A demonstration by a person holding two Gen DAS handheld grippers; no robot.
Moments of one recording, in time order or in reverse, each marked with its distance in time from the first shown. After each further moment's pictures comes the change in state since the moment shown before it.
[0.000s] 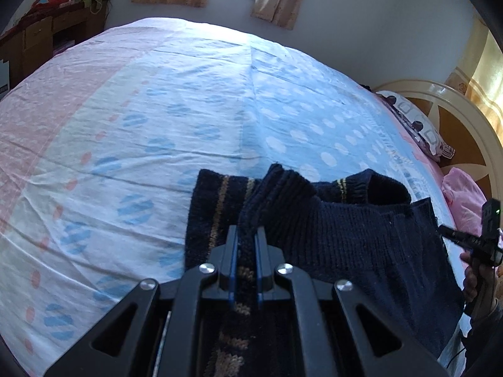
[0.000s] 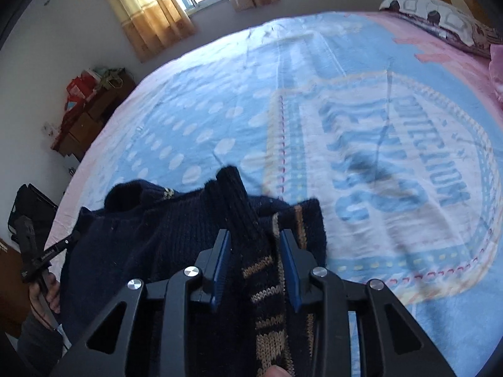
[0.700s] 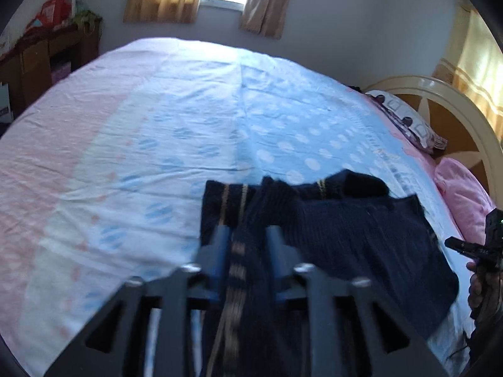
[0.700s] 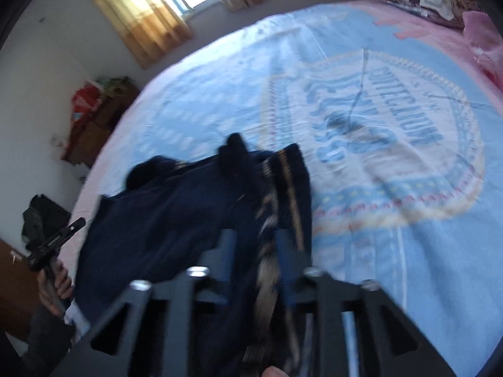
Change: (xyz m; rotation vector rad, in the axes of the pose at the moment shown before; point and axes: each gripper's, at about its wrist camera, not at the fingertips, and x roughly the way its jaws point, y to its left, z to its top) left arm -0.064 -0.005 -0.015 0.084 -0.055 0.009; right arm -0.058 -0.009 -0.055 0.061 -0.026 0.063
